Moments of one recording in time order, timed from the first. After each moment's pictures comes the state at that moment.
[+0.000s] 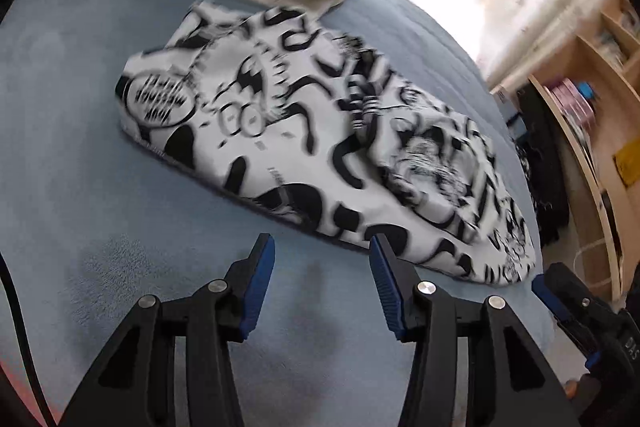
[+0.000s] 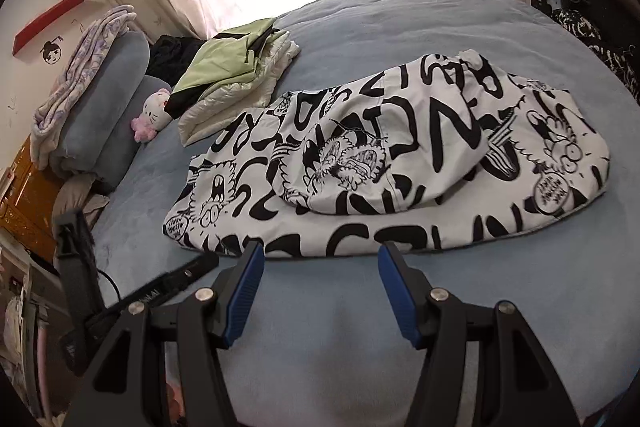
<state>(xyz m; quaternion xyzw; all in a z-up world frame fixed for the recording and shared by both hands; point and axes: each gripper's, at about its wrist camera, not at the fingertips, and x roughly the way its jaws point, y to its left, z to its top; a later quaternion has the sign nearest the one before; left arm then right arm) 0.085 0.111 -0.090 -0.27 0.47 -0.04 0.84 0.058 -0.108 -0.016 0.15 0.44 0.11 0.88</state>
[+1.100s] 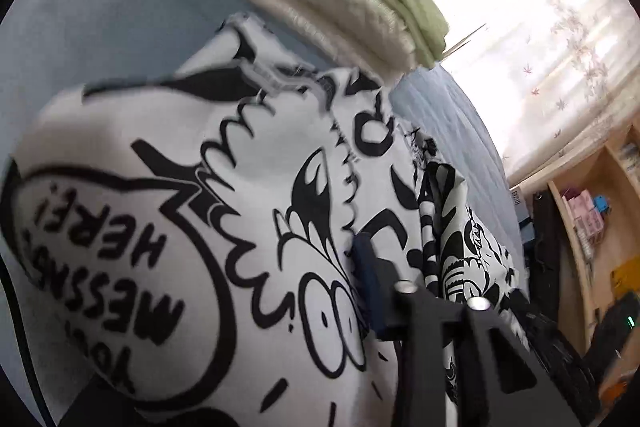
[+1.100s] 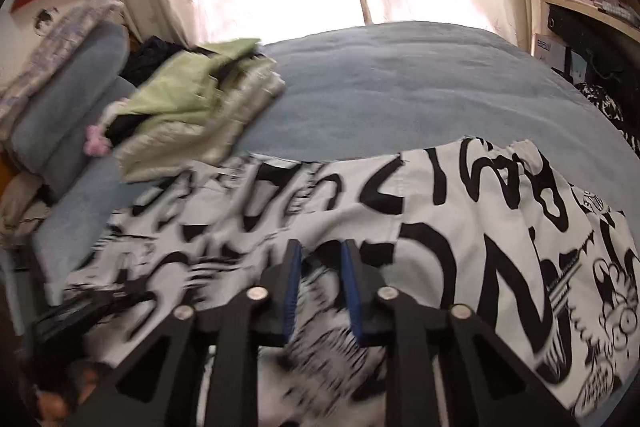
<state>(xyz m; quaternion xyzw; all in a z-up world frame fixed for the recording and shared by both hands) 0.204 0.157 -0.142 -0.36 0.37 0.03 0.86 0.232 -0.087 -0.070 0.05 0.38 0.08 0.92</state>
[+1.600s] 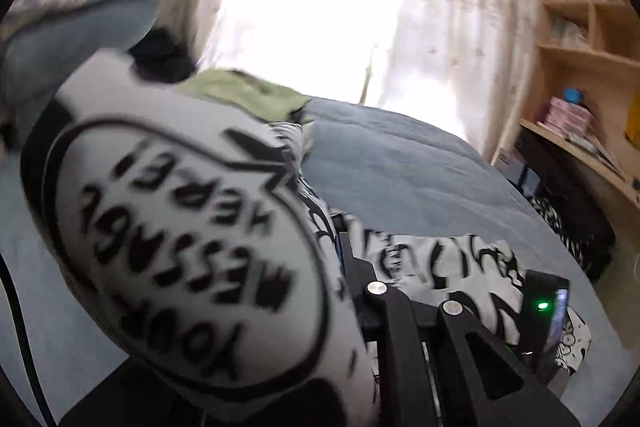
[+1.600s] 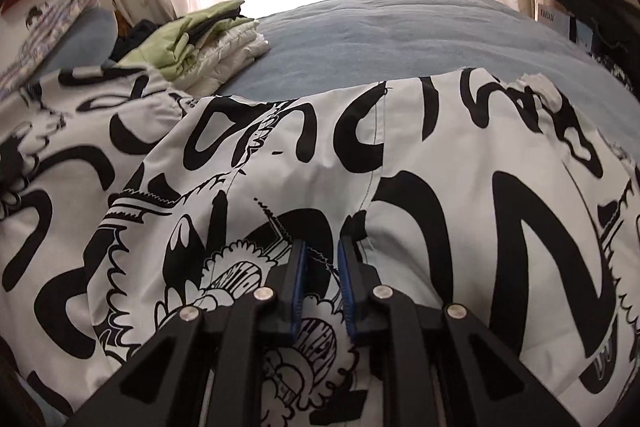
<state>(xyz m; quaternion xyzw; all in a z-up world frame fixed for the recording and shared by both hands) 0.183 0.038 -0.021 -0.10 0.23 -0.01 0.97 0.228 -0.111 -0.124 0.08 0.40 0.10 0.91</state>
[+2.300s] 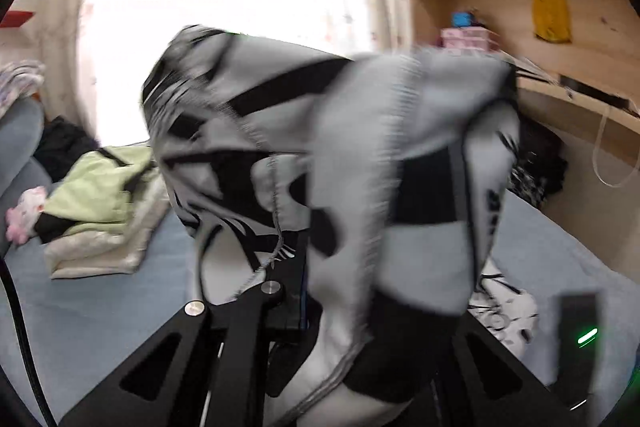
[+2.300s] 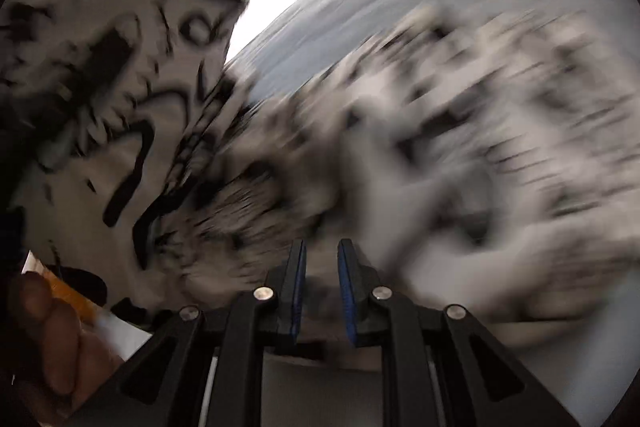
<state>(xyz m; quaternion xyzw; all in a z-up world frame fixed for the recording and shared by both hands) 0.195 -0.175 0.014 0.05 0.23 -0.14 0.96 0.129 -0.248 -0.094 0.28 0.41 0.11 0.86</state>
